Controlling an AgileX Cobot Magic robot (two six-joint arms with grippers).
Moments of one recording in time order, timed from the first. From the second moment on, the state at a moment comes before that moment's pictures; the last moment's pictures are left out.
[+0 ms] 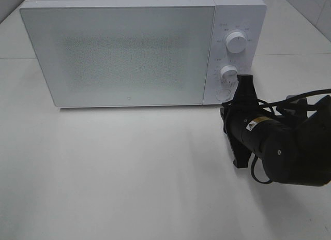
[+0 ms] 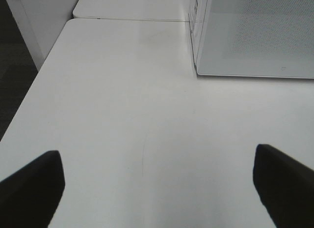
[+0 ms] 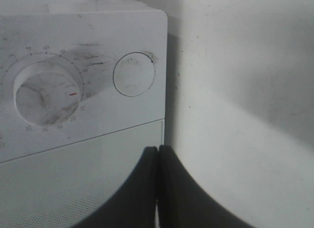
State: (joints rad) left arm 0.05 0.00 -0.50 -0.05 1.04 0.02; right arm 0.63 1.90 -0.53 0.64 -0.93 1.39
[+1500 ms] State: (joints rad) left arm 0.05 0.00 -0.50 -0.05 1.04 0.02; right arm 0.42 2.09 -0.81 0.47 -0.81 1.30
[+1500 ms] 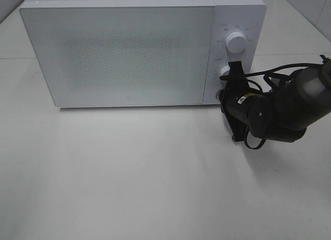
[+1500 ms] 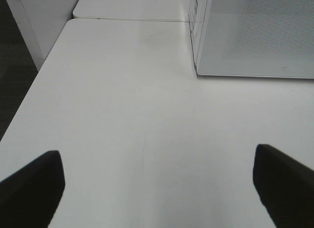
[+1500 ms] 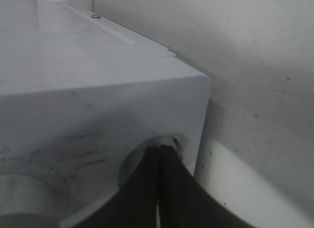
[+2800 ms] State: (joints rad) left arm 0.05 0.00 -0.50 -0.05 1.04 0.02; right arm 0.41 2.11 -0.87 0.48 -0.73 1.28
